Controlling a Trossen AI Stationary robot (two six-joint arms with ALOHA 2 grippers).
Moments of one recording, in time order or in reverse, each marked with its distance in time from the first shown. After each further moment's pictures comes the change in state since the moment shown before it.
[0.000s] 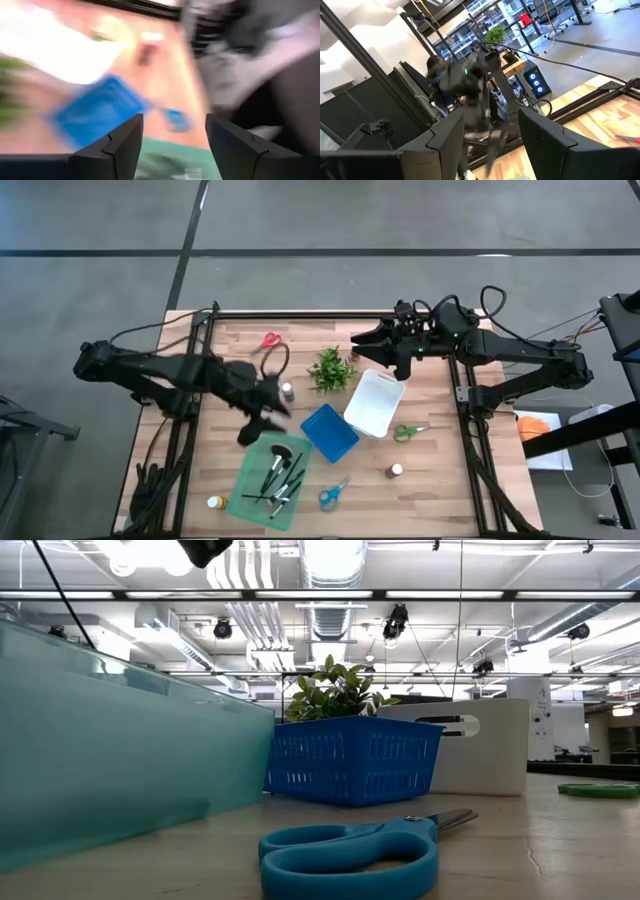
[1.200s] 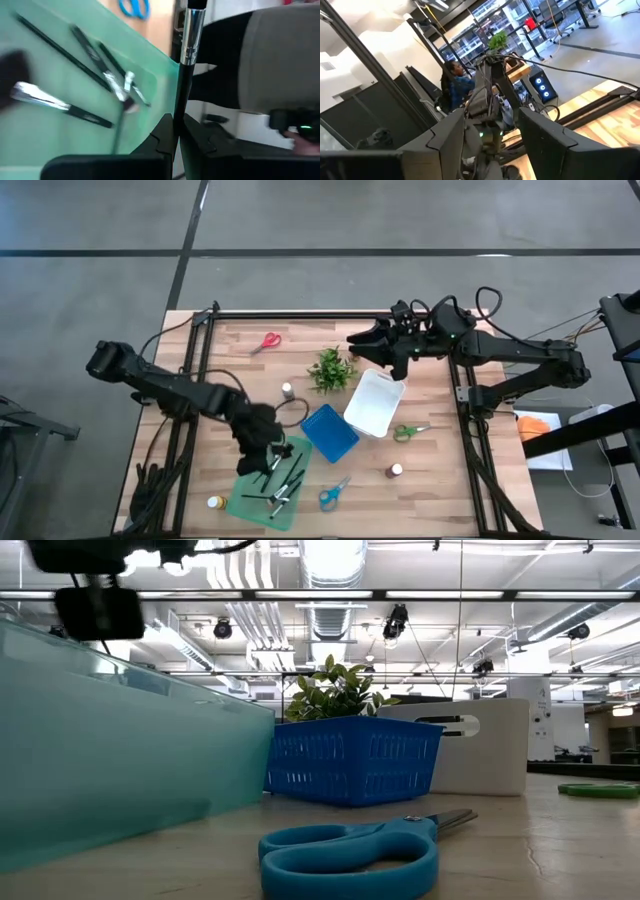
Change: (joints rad) left arm -0.141 0.152 -0.223 0.109 0.376 -0.499; right arm 0.005 0.030 0.002 0.068 -0.004 0.018
